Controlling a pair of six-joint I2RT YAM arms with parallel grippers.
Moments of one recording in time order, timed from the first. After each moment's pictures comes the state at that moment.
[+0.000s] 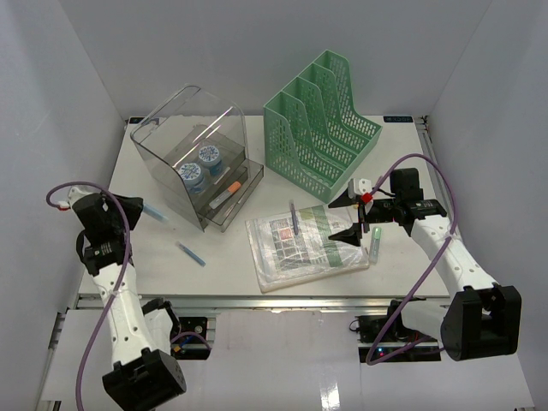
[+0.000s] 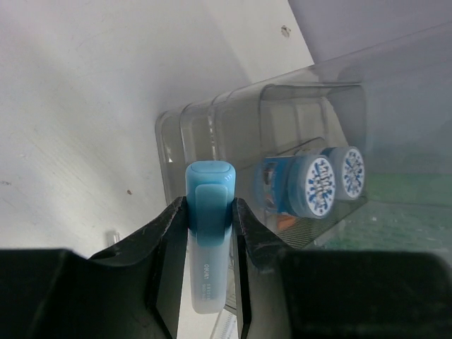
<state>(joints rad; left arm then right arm) 0.45 0.77 0.77 -0.45 0.18 -0.76 0.16 1.16 0.84 -0.56 -1.24 -0.99</state>
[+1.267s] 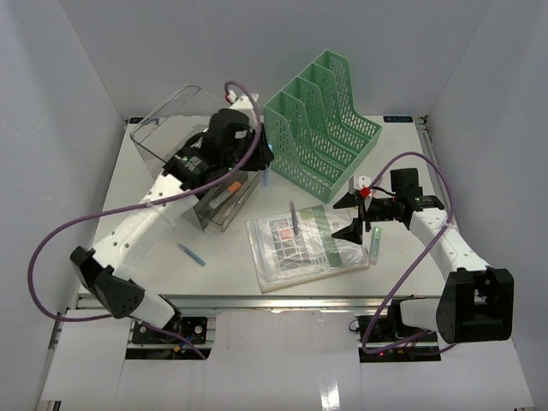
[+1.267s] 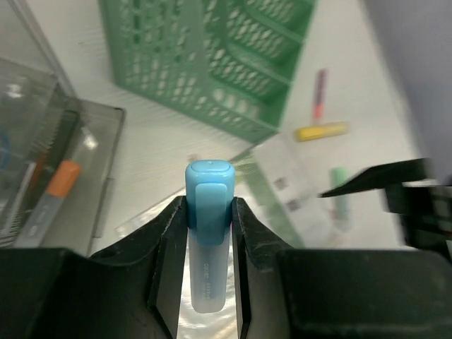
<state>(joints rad) -0.69 1.49 1.68 -0.68 -0.14 -0.42 0.12 1.25 0.84 -0.58 -1.20 -1.00</state>
